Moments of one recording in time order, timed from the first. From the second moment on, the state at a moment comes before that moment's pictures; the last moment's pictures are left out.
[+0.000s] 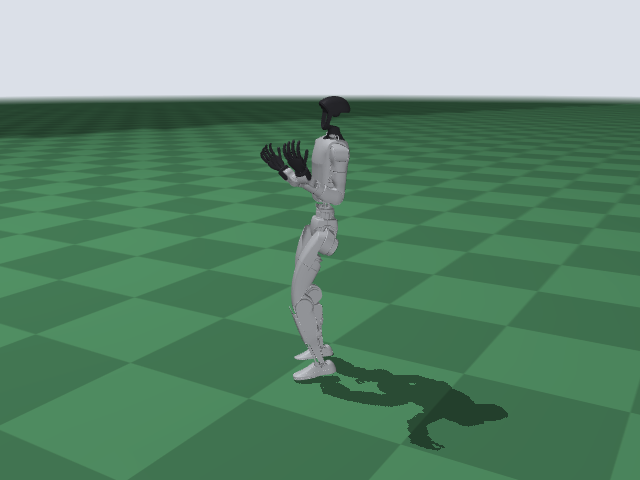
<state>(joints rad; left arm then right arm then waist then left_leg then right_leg) 0.03 0.07 0.11 -0.53 -1.01 -0.53 -0.11 0.19 0.04 -0.14 -0.29 0.89 -0.60 0.19 0.03 -0.08 -0.02 -0.31 -0.04 -0.02 0.66 -0.17 -0.02 -0.03 -0.04 0.12 0.27 -0.15 0.19</state>
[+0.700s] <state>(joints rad) -0.89 0.01 -0.02 0.56 -0.39 -0.19 -0.31 -0.71 -0.20 0.07 0.56 0.59 -0.39 0.20 0.15 0.04 0.03 -0.09 0.02 0.13 0.36 -0.20 -0.09 -0.23 -0.32 0.17 0.51 0.15 -0.05</state>
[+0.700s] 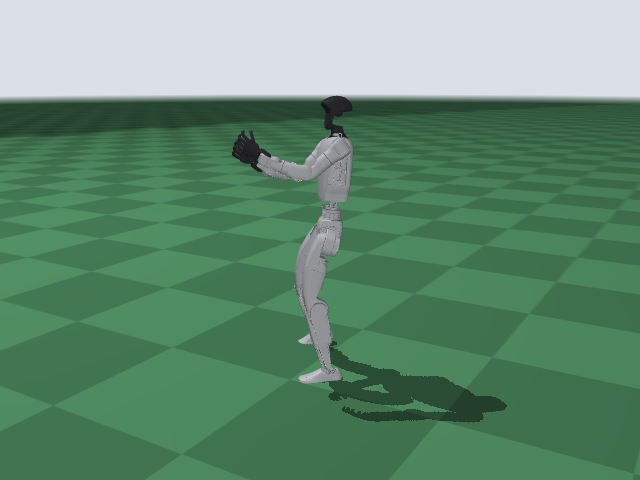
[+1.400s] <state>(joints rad) -0.40 0.57 0.59 -0.60 -0.49 -0.65 0.57 -0.37 -0.56 -0.58 -0.49 0.73 -0.54 -0.06 0.11 -0.17 -0.02 -0.23 0.04 0.09 0.77 -0.17 0.08 0.01 -0.12 0.04 0.26 -0.12 0.12</state>
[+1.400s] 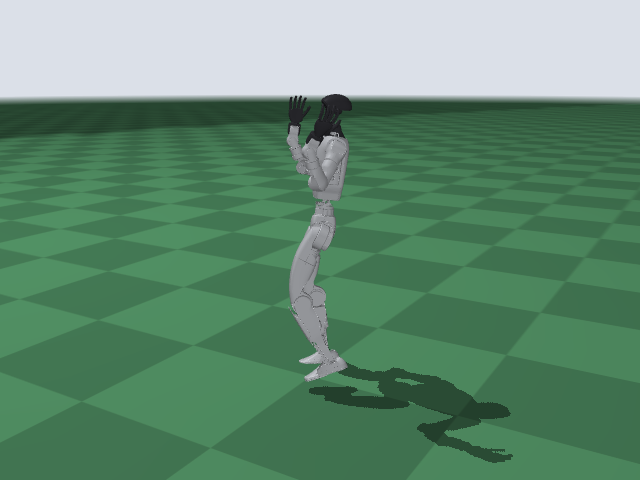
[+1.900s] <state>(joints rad) -1.22 1.00 0.28 1.12 0.18 -0.73 0.88 -1.32 -1.47 0.15 1.04 0.28 -0.77 -0.71 0.24 0.13 0.01 -0.06 -0.01 0.11 0.31 -0.19 -0.08 -0.25 -0.26 0.13 0.59 0.11 -0.06</state>
